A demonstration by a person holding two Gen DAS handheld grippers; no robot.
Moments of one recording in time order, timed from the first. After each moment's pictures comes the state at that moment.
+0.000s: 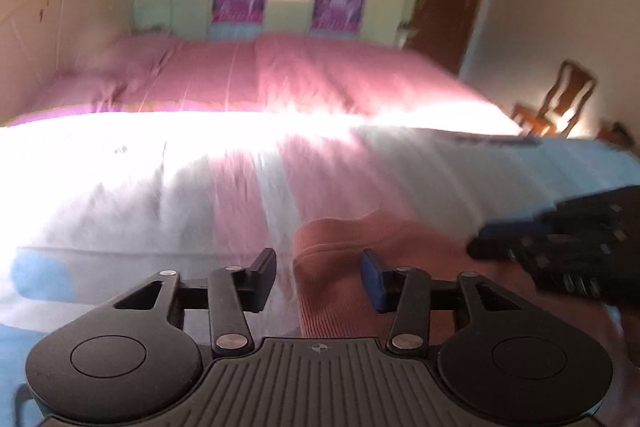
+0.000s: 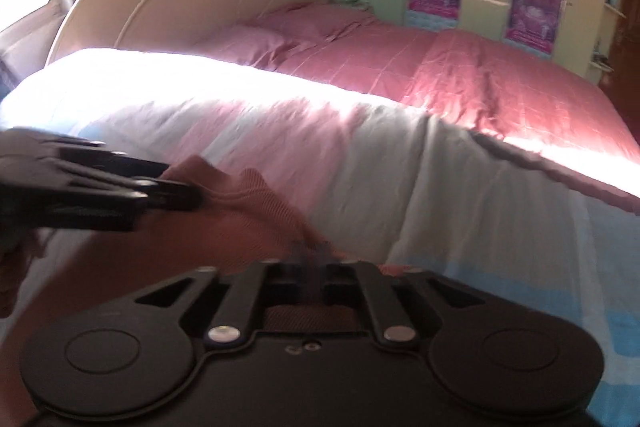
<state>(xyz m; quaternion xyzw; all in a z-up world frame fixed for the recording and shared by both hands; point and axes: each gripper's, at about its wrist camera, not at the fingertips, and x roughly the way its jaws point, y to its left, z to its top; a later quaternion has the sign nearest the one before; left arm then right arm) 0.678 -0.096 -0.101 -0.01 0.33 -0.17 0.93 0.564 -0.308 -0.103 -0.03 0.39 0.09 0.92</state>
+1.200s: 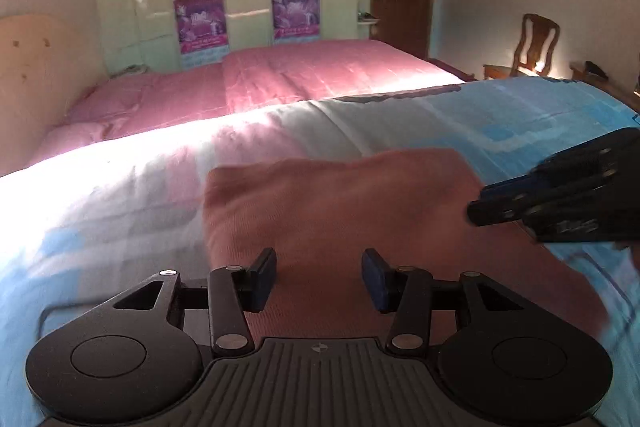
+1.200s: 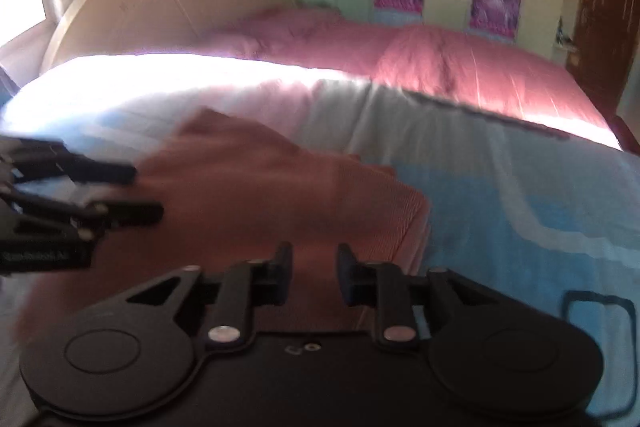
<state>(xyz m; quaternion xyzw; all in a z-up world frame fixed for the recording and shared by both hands) 0.536 -0.153 -0.065 0.09 0.32 -0.18 0.93 0.449 -0.325 -0.079 -0.01 0.39 0.06 0.92</state>
